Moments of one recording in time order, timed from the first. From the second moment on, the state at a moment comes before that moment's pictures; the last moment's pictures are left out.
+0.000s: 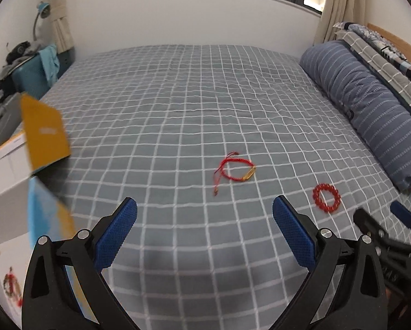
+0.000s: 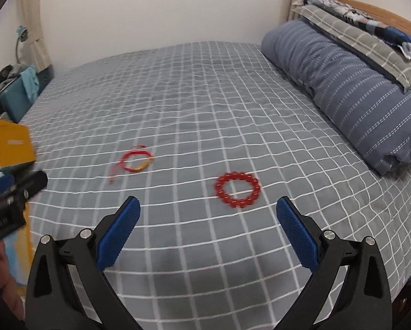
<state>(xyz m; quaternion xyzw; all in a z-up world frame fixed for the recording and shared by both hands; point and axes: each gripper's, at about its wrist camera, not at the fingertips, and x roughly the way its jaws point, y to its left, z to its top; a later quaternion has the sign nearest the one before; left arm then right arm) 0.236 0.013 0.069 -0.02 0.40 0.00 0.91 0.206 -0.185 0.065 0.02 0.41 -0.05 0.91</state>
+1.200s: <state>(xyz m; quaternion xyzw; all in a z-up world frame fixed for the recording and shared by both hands) 0.388 -0.027 -0.070 0.02 0.48 -0.02 0.88 0.296 -0.228 -0.054 0.00 0.49 -0.02 0.87</state>
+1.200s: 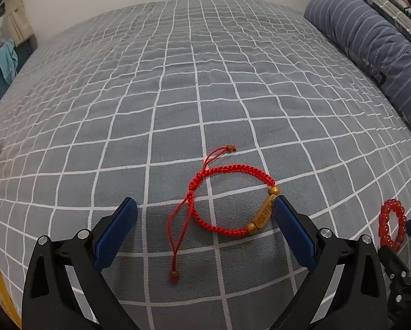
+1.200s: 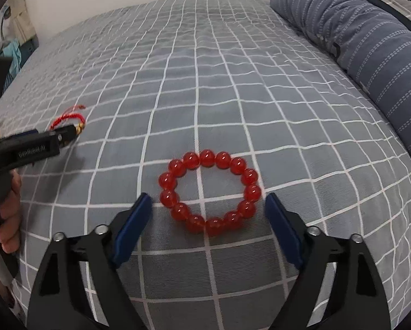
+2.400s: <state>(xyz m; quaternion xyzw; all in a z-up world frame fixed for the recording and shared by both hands) 0.370 -0.035 -0.054 0.02 0.49 -0.06 0.87 0.289 -0.232 -0.035 0.00 0.47 -0.03 0.88</state>
